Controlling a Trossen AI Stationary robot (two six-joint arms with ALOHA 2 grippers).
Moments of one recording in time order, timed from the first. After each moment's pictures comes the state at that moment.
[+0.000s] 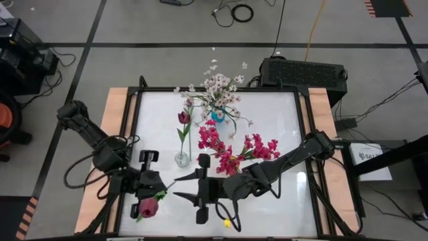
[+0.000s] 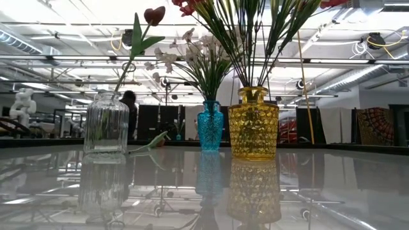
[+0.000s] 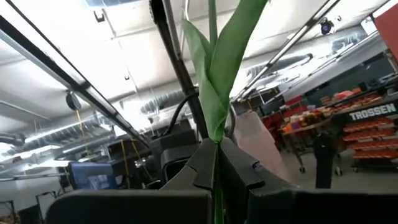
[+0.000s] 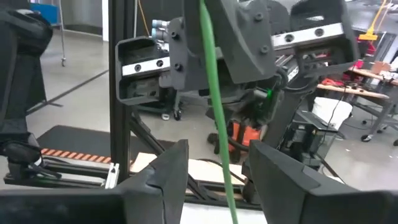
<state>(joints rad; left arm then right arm) -0.76 1.24 0.88 0.96 -0.30 0.64 0.48 2.01 1.98 -0.01 0.50 -0.09</state>
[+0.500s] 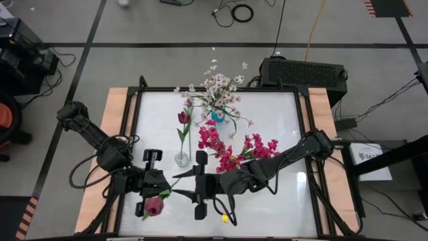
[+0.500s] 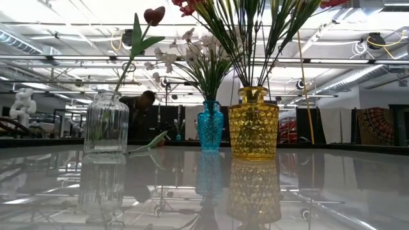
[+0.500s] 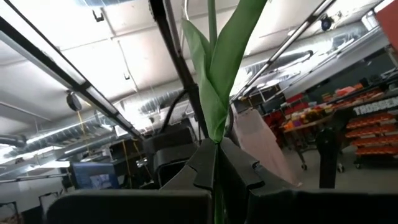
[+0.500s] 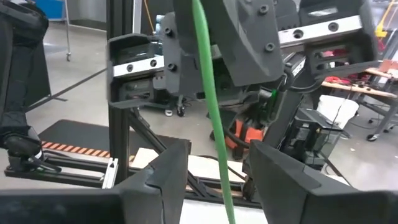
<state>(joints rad) -0.72 1.26 0.88 0.96 -0.26 0.63 0.45 2.01 1.98 -0.03 0.45 -0.09</state>
